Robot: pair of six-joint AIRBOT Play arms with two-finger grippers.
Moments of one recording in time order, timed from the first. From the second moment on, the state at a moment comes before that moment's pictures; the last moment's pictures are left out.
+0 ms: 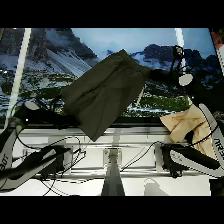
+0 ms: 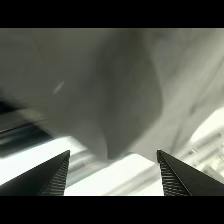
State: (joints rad) left arm 0.13 -1.11 0.40 0.92 -1.25 -1.08; right arm 0.06 -1.23 0.83 -0.92 0.48 1.19
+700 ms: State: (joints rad) left arm -0.18 -1.33 0.47 0.59 -1.12 -0.83; right arm 0.06 -1.22 0.83 -0.92 0.48 1.20
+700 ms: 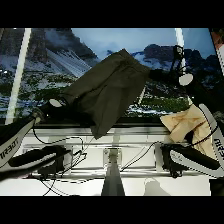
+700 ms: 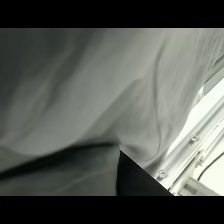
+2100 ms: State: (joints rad) left arm 0.76 -0.67 1.34 0.07 -1.12 -0.75; right arm 0.06 -0.62 1.49 -0.85 0.98 1.21
